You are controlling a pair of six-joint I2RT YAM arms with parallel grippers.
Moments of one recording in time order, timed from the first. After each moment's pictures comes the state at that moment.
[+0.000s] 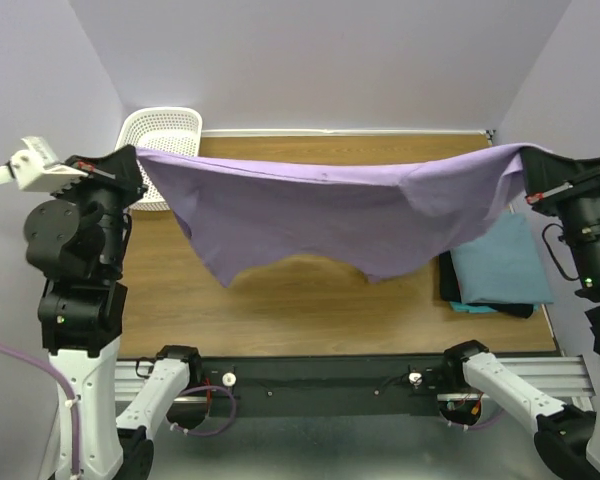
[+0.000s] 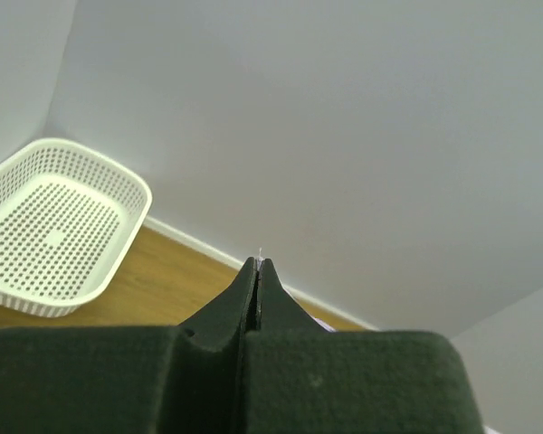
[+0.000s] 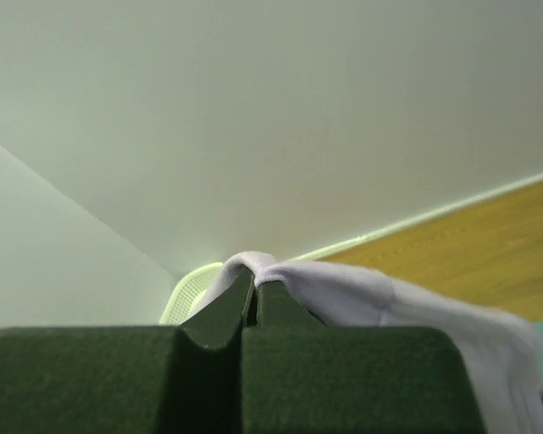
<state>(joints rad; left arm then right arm) -0.07 0.80 1.44 -0.50 -0.21 -0.58 0.32 0.85 1.73 -0.73 0.26 0.56</state>
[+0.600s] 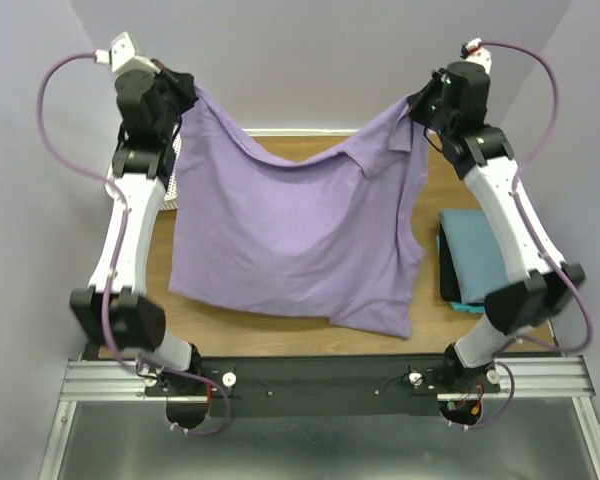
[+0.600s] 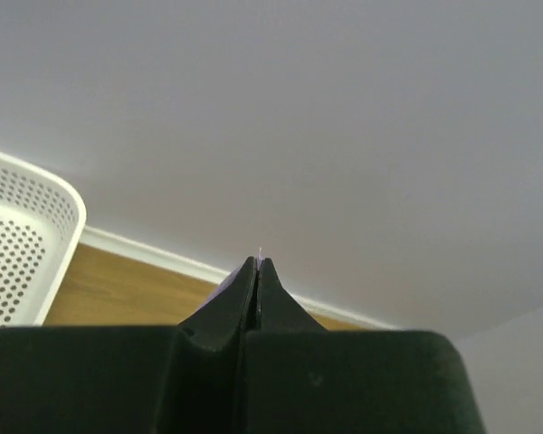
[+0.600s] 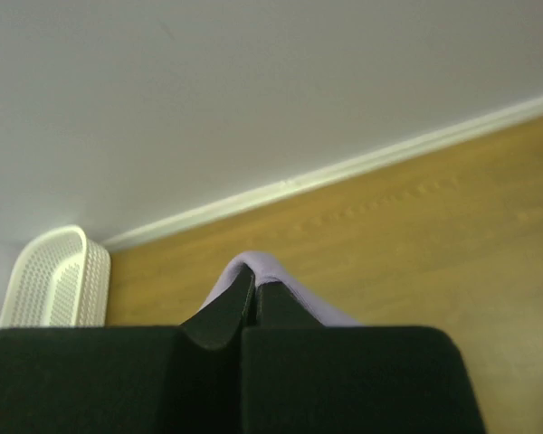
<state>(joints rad) -0.05 1.43 1.61 -0.09 -0.05 -0.60 0.28 1.56 1.80 -0.45 0.24 0.51</state>
